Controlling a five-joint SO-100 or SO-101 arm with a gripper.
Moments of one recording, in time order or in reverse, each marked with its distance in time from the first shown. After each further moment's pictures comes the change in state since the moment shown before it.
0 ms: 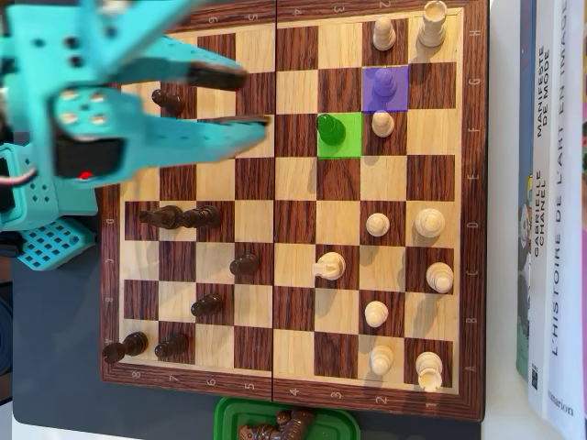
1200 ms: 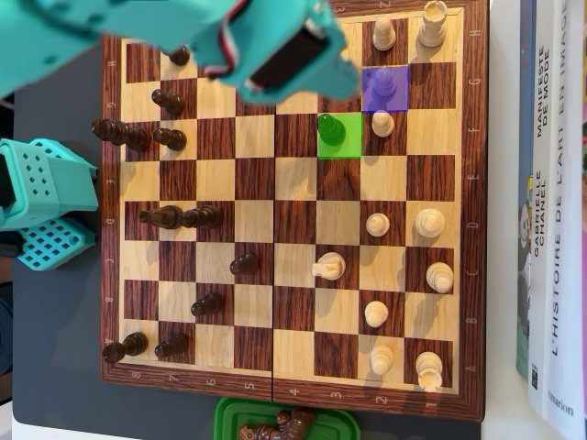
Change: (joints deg) arm -5.8 -56.7 -57.7 24.6 0.0
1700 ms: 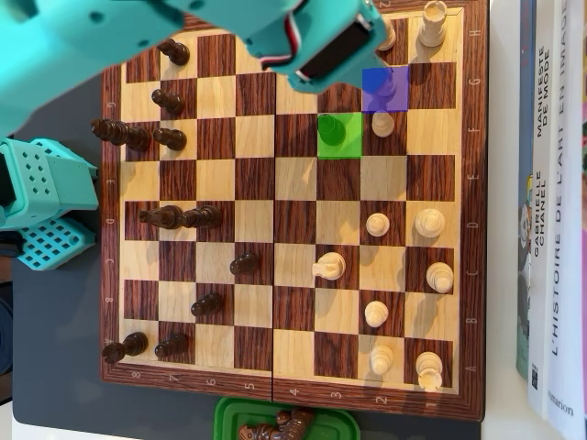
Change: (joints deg) arm 0.2 -10.6 -7.9 0.1 0.0
